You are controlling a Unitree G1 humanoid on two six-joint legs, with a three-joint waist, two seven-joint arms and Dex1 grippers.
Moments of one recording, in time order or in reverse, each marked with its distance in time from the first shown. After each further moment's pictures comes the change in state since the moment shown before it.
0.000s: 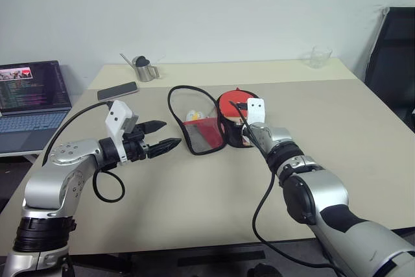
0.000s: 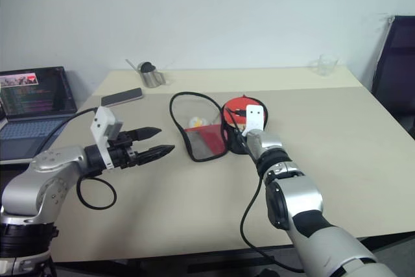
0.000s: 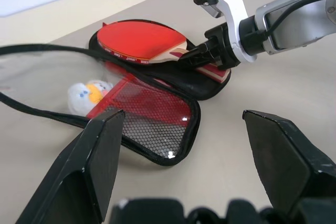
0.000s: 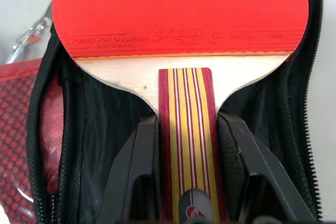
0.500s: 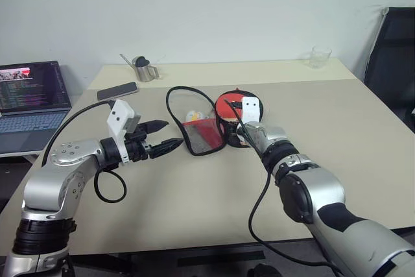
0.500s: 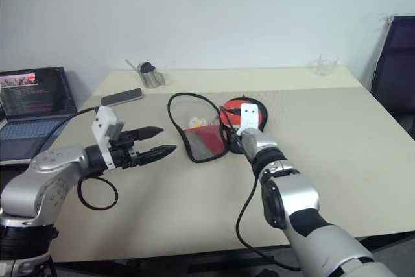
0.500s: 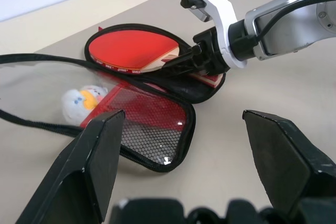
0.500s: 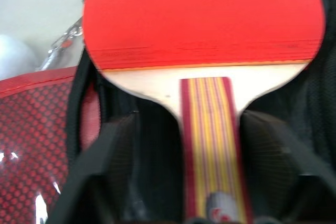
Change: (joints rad) left arm 0.013 0.000 0.000 -0.050 -0.015 0.025 0.025; right arm -0.028 0.033 -0.009 0.043 0.001 -0.047 0.002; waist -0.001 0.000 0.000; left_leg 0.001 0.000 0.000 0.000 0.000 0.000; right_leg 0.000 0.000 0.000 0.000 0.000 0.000
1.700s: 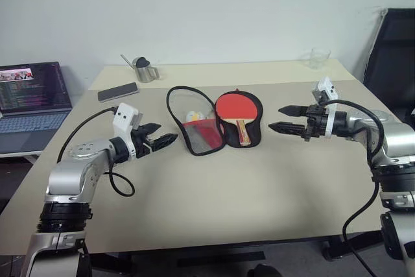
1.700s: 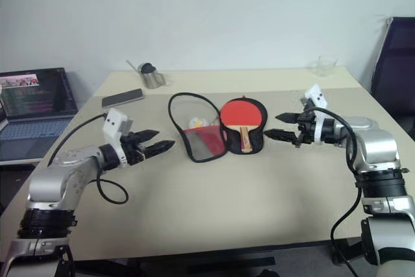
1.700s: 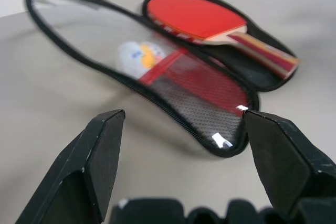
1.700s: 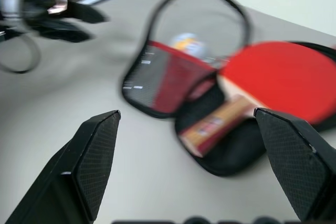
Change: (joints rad) left arm -0.113 -0.065 -0.049 0.296 0.089 -0.019 0.112; right arm 0.470 -0.725 0.223 -1.041 0.262 0.305 1.272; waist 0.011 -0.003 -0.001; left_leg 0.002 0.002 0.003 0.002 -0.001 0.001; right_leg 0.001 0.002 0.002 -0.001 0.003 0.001
